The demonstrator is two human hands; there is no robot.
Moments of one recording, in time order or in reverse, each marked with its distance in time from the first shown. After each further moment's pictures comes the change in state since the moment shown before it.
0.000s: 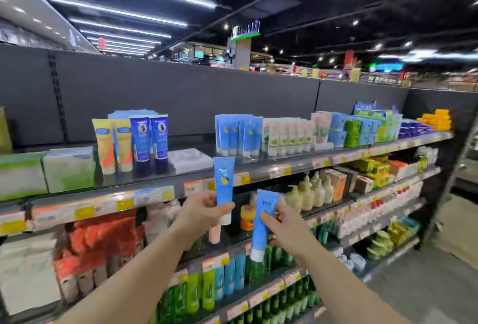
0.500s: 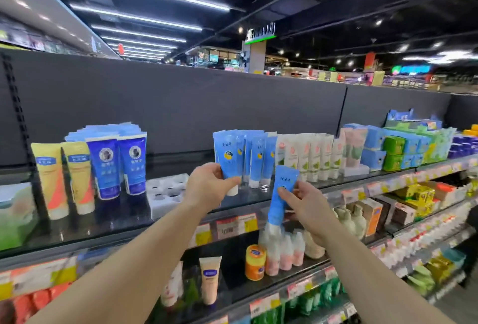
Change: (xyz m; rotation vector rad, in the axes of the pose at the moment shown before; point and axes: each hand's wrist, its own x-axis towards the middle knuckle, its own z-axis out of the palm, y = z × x) left_hand 0.204 0.031 0.007 0.286 0.310 0.109; right_hand 0.206 -0.017 -0.053 0.082 0.085 -0.147
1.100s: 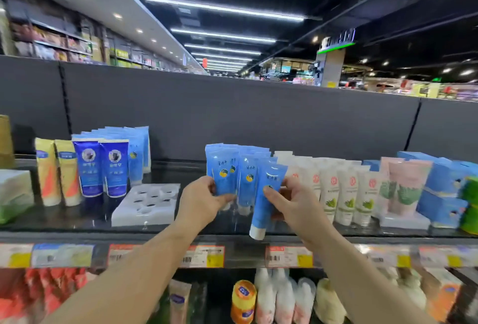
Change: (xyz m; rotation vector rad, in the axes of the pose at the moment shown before) left_hand 0.041 0.002 0.078 0.236 0.312 -0.138; right_hand 0.114 0.005 -0.045 0.127 -0.405 -0.226
